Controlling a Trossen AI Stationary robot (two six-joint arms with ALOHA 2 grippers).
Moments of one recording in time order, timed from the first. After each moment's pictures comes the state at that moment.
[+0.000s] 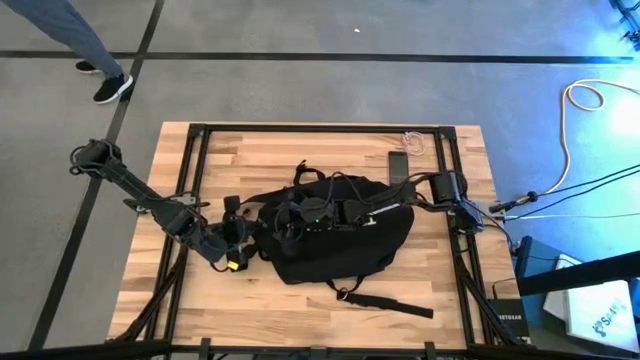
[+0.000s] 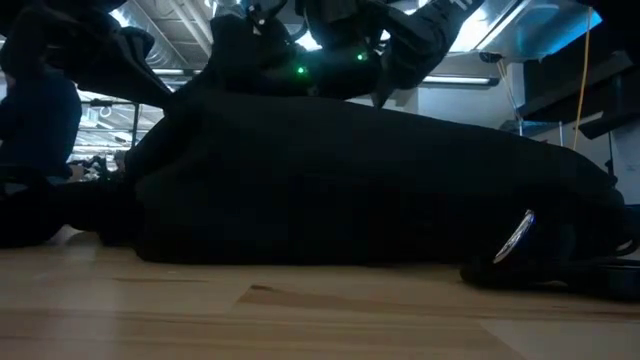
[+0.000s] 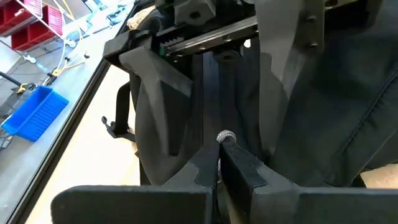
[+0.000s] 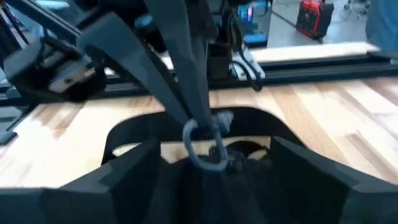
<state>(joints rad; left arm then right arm) -0.59 1.04 0.52 -0.24 -0.87 -0.15 0.08 2.17 1.35 0.57 0.04 0.12</state>
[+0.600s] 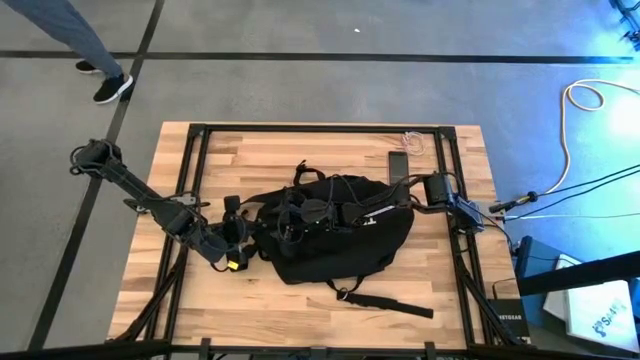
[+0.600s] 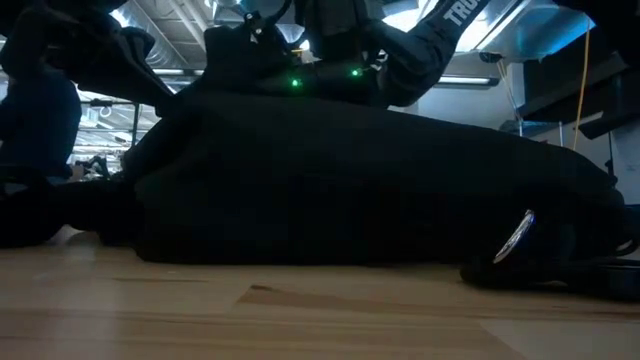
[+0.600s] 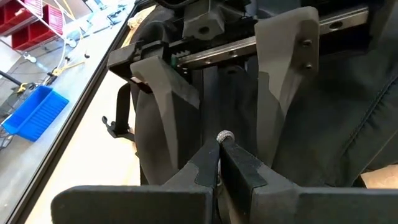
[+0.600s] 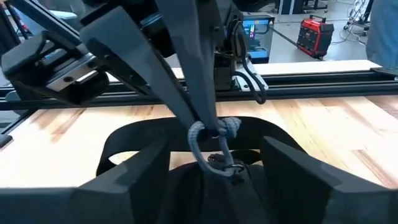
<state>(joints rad) -0.59 1.04 0.52 -0.24 -0.87 -0.15 0.08 2.23 1.36 0.68 0.04 0.08</state>
